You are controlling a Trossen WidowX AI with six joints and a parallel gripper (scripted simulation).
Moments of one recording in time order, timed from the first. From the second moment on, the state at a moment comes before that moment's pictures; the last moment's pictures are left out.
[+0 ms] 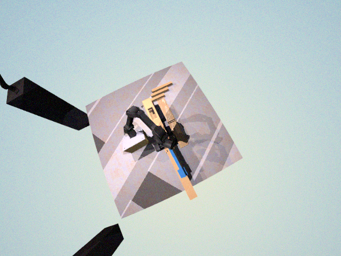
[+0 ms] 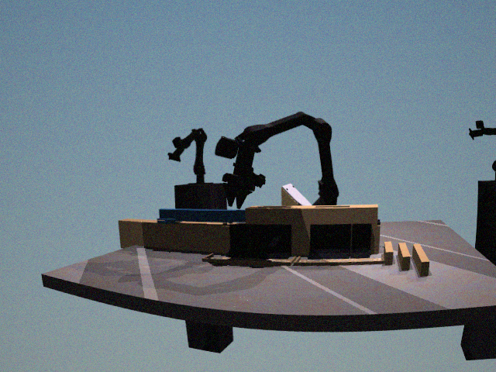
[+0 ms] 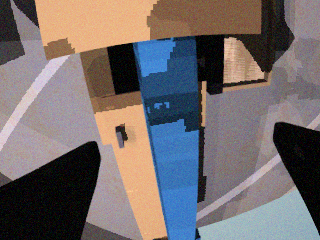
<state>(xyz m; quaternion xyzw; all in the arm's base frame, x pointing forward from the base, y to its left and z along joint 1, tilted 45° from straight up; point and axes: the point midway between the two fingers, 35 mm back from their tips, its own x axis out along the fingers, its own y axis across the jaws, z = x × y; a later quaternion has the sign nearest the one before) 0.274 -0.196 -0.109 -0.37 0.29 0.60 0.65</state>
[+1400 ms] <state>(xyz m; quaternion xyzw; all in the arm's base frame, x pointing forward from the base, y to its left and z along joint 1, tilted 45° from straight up) 0.269 -0.172 -0.132 -0.37 0.29 0.60 0.65</state>
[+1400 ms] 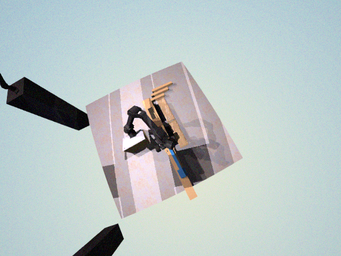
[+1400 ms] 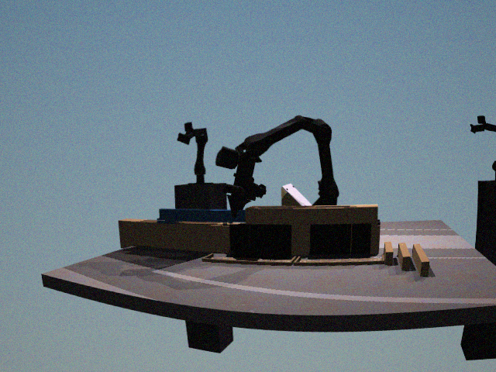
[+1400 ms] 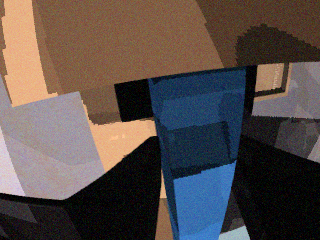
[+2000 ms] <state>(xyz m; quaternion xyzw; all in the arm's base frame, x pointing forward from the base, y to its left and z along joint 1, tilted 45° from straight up) 0.270 -0.195 -0.157 -0.36 0.29 0.61 0.65</state>
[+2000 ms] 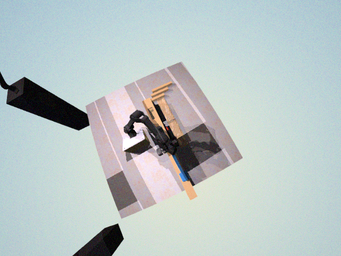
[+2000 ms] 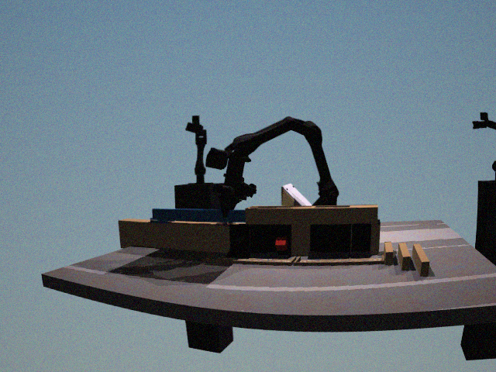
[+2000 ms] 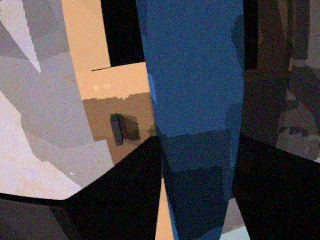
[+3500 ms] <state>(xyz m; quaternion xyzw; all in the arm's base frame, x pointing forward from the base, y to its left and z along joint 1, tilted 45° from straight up) 0.274 -0.196 -0.109 -0.37 0.29 0.60 0.65</state>
